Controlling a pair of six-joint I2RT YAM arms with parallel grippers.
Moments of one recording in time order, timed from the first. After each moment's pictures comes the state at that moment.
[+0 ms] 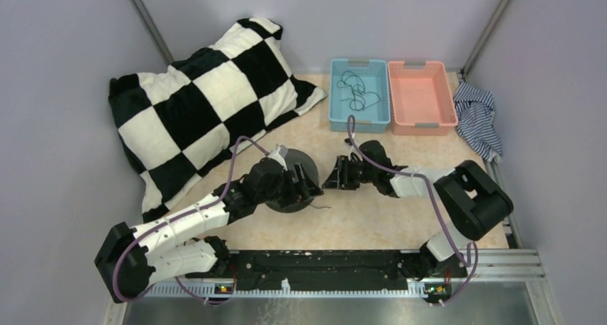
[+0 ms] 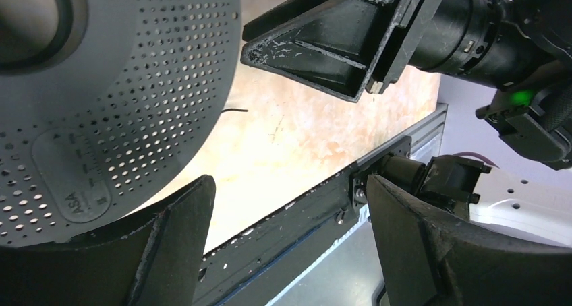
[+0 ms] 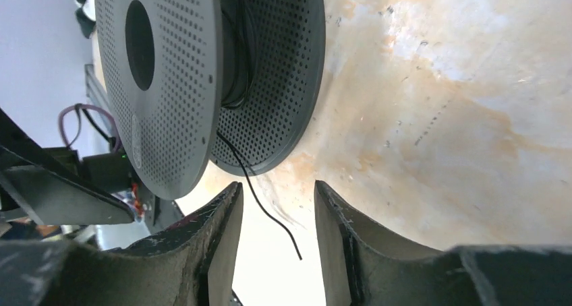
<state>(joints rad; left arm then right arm) -0.85 1.03 0.59 -0.18 0.11 -1.08 0.61 1.62 0.59 0.37 -0.51 0.72</state>
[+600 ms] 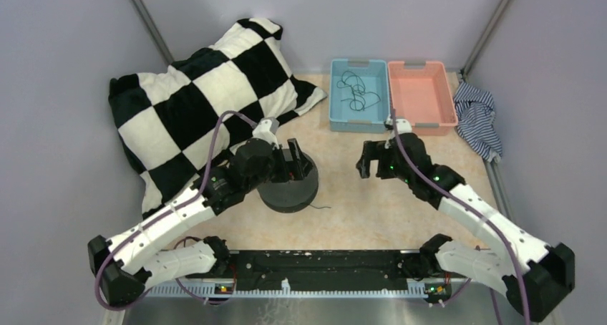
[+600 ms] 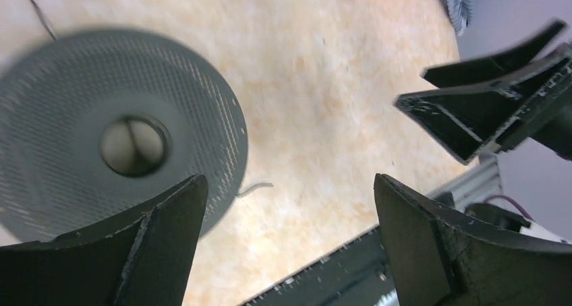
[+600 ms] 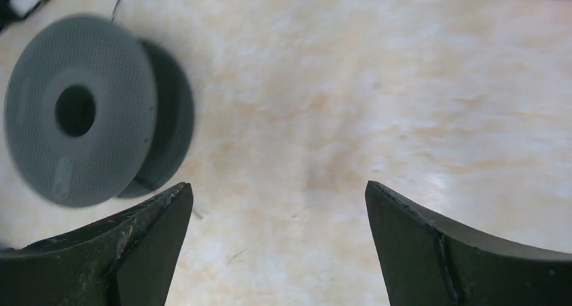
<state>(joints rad) -0.84 0.99 0.88 -0.41 -0.11 -0.81 0.60 1.01 0.76 -0.39 0.05 0.41</state>
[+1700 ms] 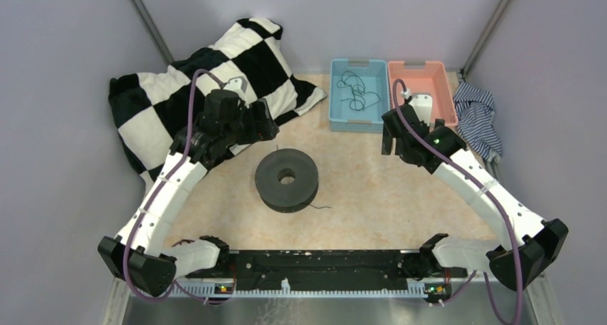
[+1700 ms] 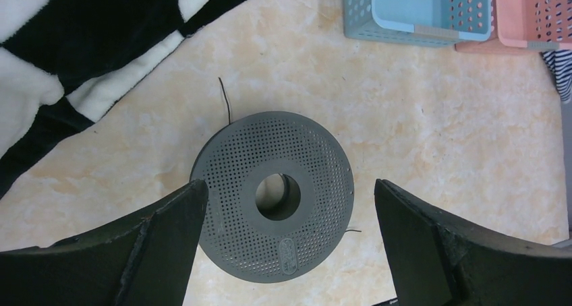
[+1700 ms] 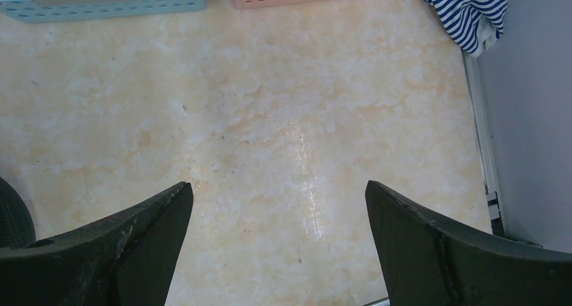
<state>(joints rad) -0.39 1.17 1.28 -0.74 0.02 -0.46 0.60 1.19 1.24 -1.03 0.69 0.53</state>
